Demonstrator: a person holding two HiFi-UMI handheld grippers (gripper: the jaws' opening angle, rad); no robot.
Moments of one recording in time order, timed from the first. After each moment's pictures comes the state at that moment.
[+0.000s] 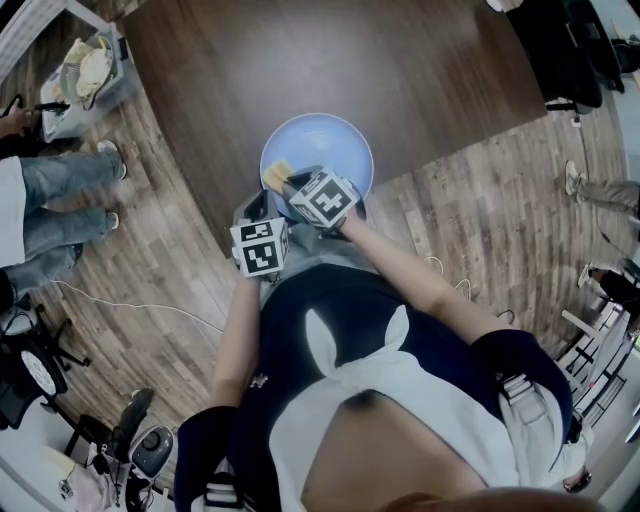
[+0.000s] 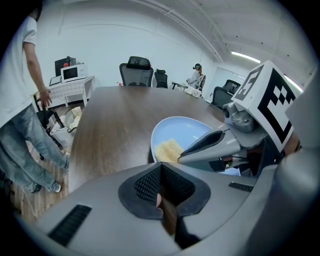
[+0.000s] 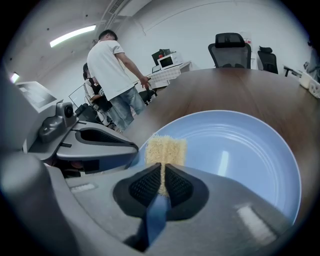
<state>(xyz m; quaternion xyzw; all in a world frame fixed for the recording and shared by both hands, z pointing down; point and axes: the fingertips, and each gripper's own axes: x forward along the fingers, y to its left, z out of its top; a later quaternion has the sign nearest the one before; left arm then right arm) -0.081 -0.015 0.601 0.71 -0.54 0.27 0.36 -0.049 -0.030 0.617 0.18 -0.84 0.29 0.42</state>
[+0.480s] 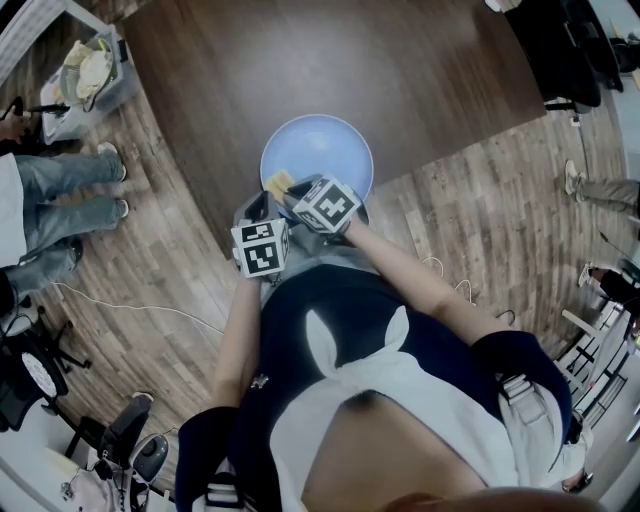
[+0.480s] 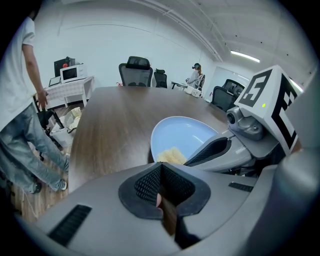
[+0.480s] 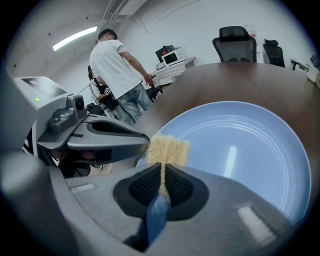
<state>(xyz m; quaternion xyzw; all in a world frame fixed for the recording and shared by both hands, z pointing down) -0.079 -0.013 0.599 0.71 -0.54 0.27 0.36 -0.048 -0.005 0.615 0.14 -0.84 0.31 0.42</state>
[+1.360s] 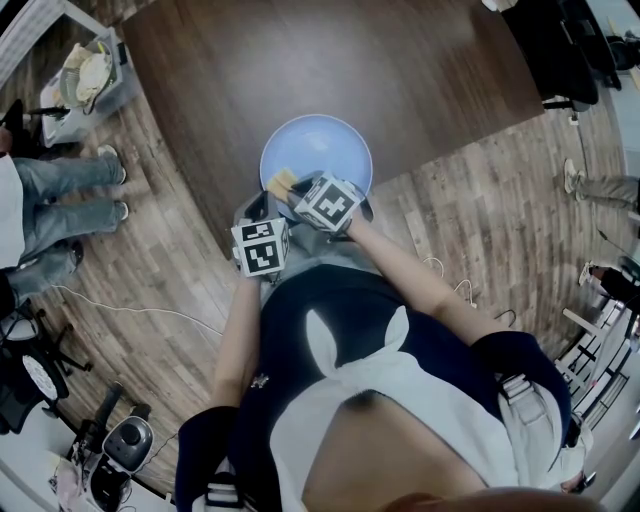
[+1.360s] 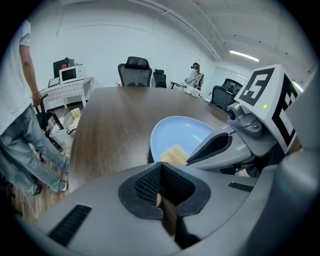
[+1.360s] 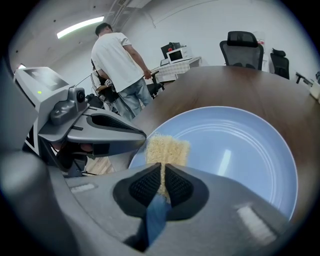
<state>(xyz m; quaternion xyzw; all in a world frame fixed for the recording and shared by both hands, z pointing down) -0.084 -0.011 0.597 0.71 -0.54 0.27 0.35 -0.044 -0.011 0.617 0.14 -0.85 0.25 0.44</state>
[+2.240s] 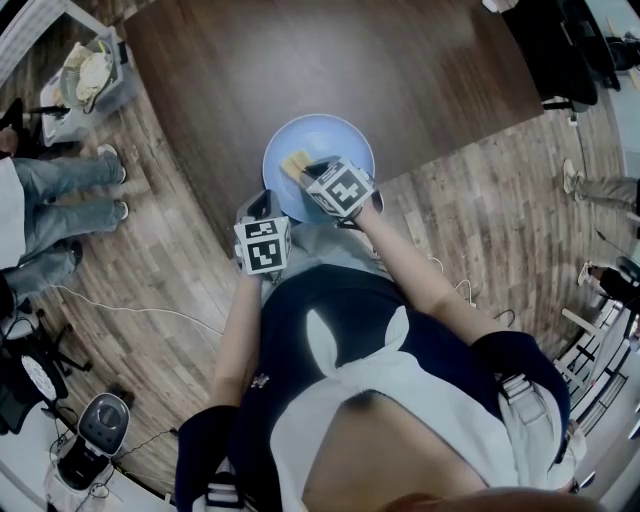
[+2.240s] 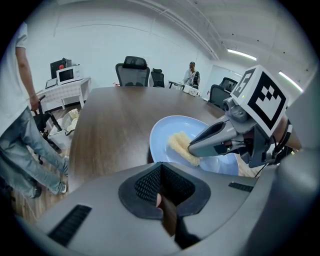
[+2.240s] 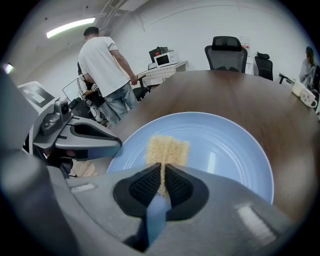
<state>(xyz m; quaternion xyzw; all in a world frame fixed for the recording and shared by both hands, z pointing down) -0.083 -0.014 0.588 0.72 -0.53 0.28 0.35 -0.013 -0.049 0.612 0.21 -0.83 0.26 0.44</state>
